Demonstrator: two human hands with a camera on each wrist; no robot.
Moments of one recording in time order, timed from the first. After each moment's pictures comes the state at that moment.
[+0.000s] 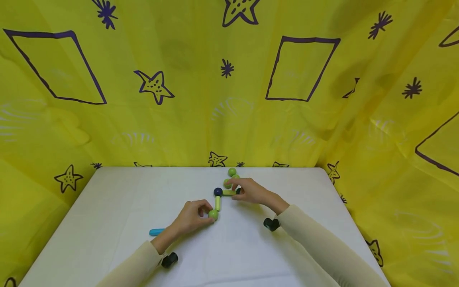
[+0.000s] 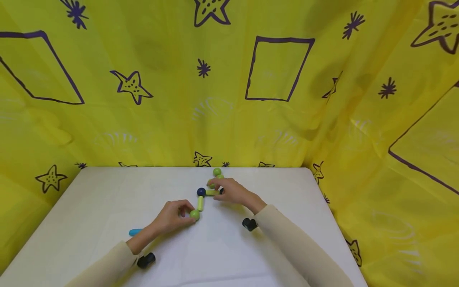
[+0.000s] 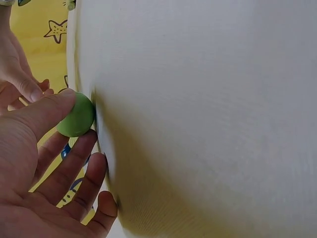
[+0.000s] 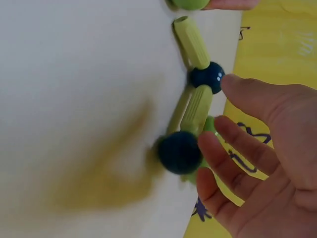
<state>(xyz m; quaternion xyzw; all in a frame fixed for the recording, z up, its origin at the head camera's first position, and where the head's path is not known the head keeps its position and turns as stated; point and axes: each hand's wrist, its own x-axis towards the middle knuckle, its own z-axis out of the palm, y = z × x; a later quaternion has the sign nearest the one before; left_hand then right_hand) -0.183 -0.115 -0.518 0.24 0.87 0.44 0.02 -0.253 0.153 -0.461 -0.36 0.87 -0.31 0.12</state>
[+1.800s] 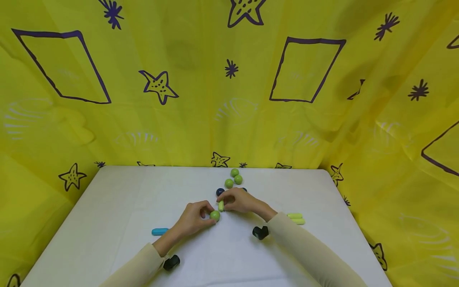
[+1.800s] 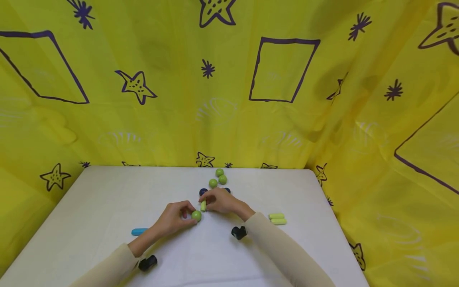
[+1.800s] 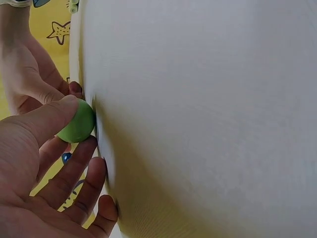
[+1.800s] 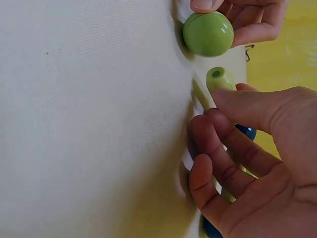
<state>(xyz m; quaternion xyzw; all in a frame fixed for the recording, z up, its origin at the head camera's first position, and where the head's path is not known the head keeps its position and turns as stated) -0.179 -0.117 -0.522 0.23 0.87 0.44 0.00 -0.244 0.116 -0.492 -0.35 0.85 -0.35 0.17</state>
